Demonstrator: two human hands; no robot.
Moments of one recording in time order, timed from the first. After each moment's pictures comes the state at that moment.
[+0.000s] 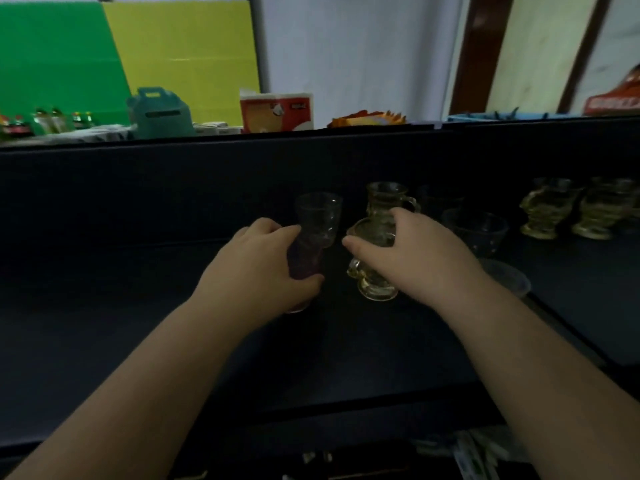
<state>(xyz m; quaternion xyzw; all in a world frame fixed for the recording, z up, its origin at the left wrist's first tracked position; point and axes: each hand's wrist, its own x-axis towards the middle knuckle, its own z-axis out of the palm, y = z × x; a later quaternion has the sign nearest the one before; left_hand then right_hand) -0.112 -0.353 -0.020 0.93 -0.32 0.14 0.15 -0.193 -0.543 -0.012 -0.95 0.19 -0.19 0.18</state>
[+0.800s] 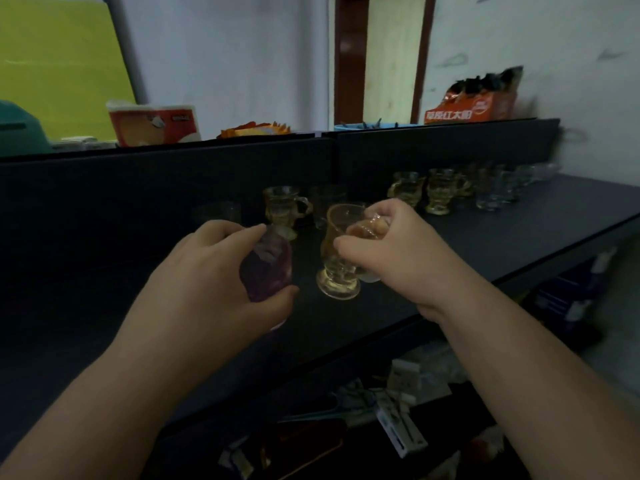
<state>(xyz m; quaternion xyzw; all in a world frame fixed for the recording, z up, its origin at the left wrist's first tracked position) -0.188 -0.367 -0.009 0.83 -0.46 0.18 0.26 -0.305 -0.557 -0.001 -0.81 0.24 -0.28 0.46</state>
